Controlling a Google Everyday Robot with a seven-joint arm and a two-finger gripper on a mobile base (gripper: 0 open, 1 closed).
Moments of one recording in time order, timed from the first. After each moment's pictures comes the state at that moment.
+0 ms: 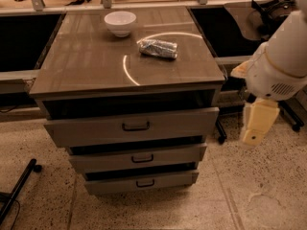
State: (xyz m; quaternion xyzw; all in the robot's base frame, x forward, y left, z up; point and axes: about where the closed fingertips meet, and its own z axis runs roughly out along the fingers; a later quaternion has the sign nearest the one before) arm 0.448 -0.195 0.895 -0.65 0.75 0.00 0.14
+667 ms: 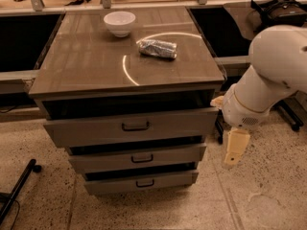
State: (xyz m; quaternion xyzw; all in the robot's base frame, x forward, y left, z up) arm 0.462 -0.181 0.787 -0.68 0.72 0.04 0.12
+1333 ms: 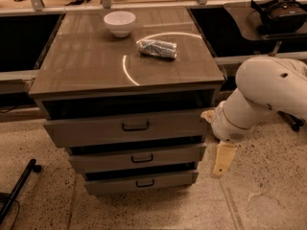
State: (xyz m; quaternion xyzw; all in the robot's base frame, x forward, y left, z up) arm 0.463 -0.162 0.733 -0.69 0.71 0.06 0.13
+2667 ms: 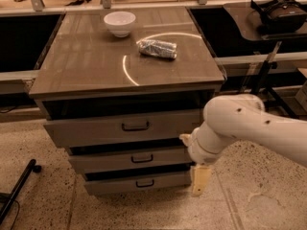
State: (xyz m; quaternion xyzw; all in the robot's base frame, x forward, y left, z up) arm 0.451 -0.111 0.646 -0.73 0.67 0.07 0.12
